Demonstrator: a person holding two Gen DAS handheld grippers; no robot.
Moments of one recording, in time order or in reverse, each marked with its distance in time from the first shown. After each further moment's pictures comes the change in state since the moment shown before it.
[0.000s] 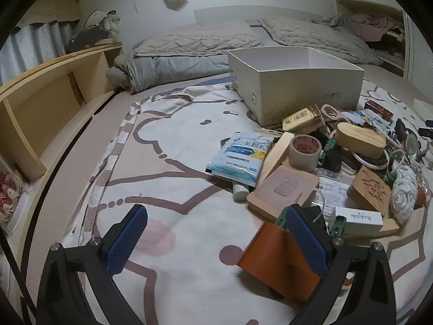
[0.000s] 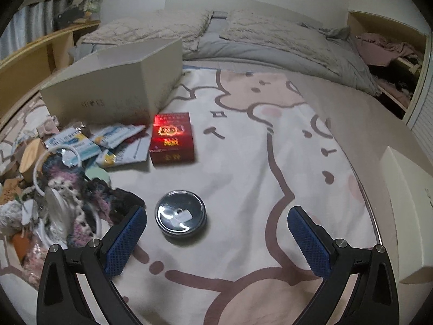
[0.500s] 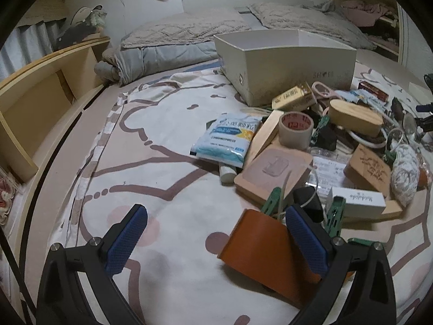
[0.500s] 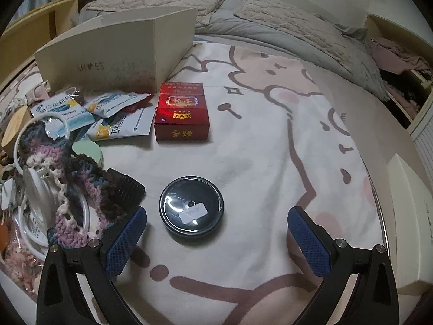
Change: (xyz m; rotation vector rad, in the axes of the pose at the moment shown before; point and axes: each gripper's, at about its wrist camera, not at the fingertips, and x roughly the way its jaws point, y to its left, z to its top) left arm 0.013 -0.012 -0.010 0.048 0.066 -0.015; right arm 0.028 0.029 0.000 -0.097 0.116 -0.037
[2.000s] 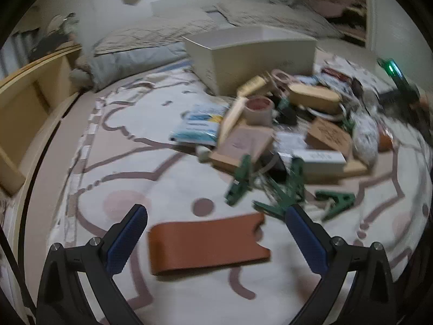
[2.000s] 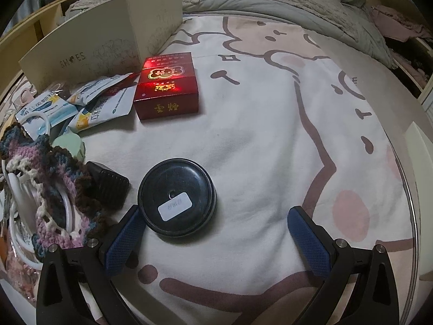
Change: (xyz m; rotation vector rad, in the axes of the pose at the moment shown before) left arm -0.034 0.001 -0.023 0.123 0.017 -0.161; right arm 0.029 -0.008 -0.008 0.096 0.111 0.071
